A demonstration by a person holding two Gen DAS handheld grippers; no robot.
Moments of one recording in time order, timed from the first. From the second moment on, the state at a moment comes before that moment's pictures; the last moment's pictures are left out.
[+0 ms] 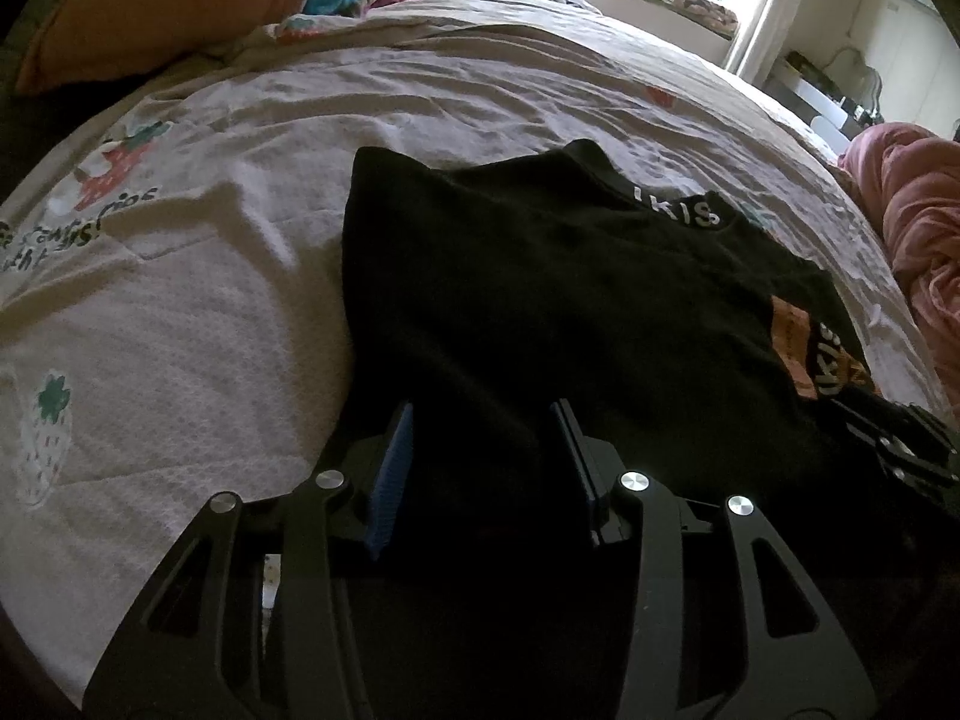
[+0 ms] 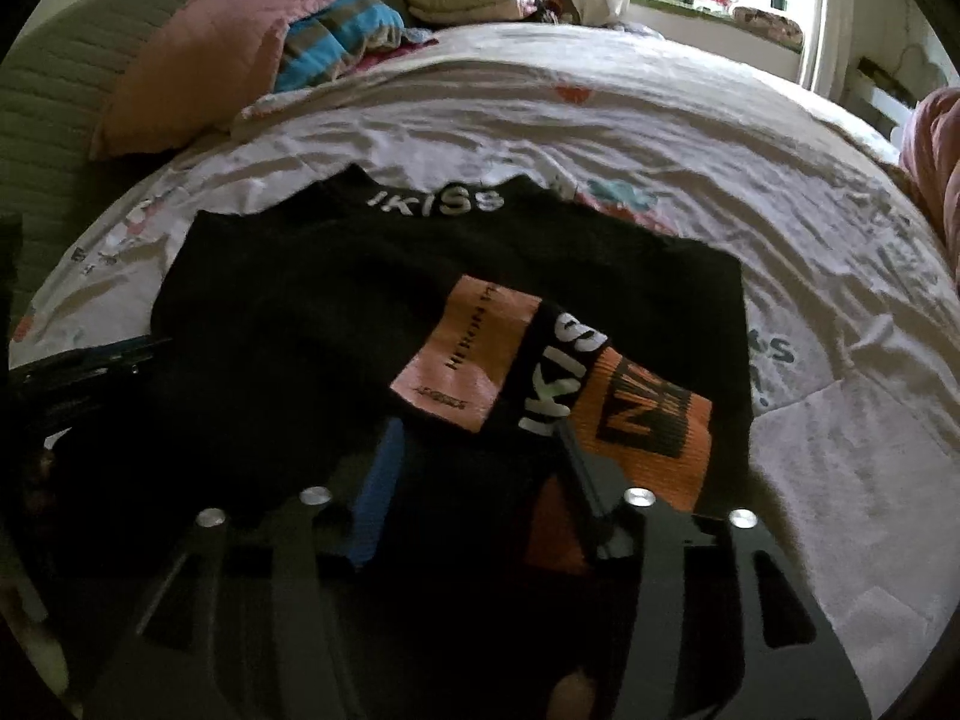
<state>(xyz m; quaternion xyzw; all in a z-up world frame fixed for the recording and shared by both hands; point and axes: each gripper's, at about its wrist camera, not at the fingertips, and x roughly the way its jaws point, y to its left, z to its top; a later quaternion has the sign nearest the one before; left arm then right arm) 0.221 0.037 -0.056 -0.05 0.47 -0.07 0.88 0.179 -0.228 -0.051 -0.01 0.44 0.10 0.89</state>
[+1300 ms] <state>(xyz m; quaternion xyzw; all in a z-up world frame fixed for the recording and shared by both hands) 0.182 0.045 -0.009 -0.07 0.41 -0.07 0.91 0.144 -0.247 -0.012 0.03 0.38 0.06 0.92</state>
